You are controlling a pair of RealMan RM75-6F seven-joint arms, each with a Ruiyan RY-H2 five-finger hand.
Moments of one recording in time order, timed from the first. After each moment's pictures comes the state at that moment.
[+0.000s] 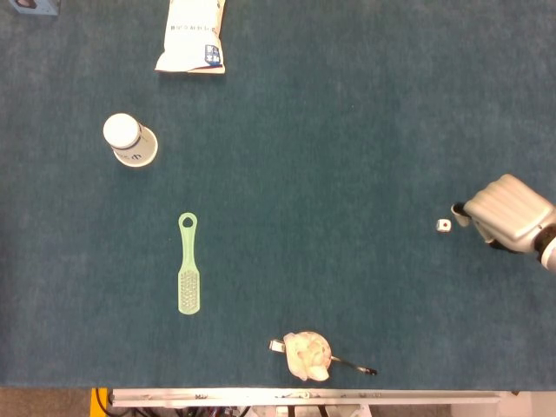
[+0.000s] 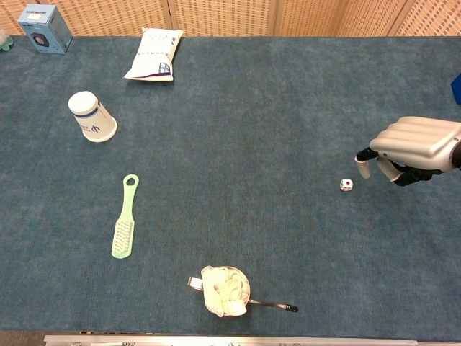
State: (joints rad) left arm -0.07 -1.06 -0.03 -1.59 1.41 1.42 0.06; right arm 0.64 -1.06 -0.06 -1.82 -1.26 0.67 -0.51
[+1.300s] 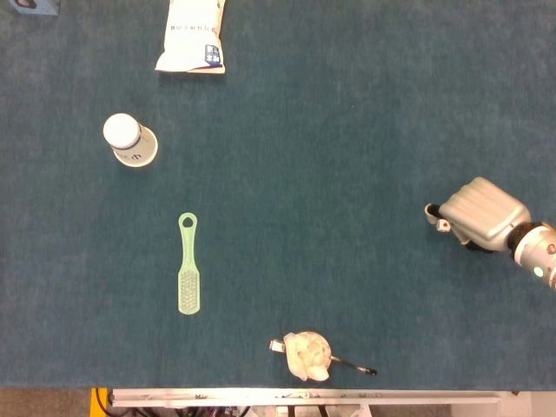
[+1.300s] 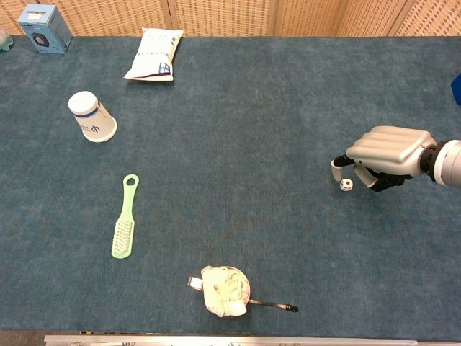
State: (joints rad) left arm -0.03 -1.03 -0.01 -1.56 1.43 1.46 0.03; right arm 0.72 -1.17 -0.10 -1.75 -1.22 0.65 -0.48
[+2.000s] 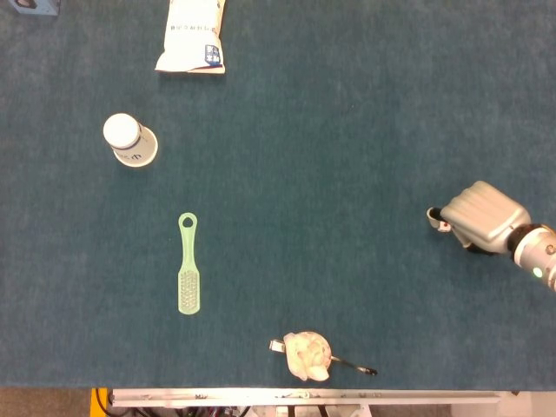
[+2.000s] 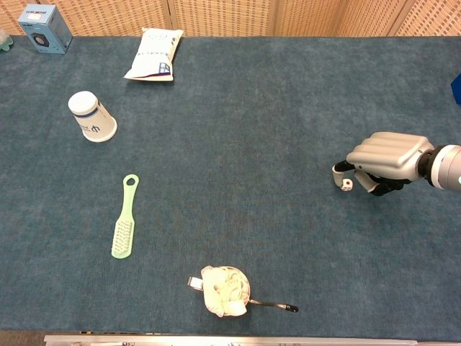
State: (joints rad) left arm -0.03 -1.03 -0.02 -1.56 1.43 1.46 0.01; right arm 0.74 -1.18 -0.13 -1.73 -1.20 0.65 -0.47
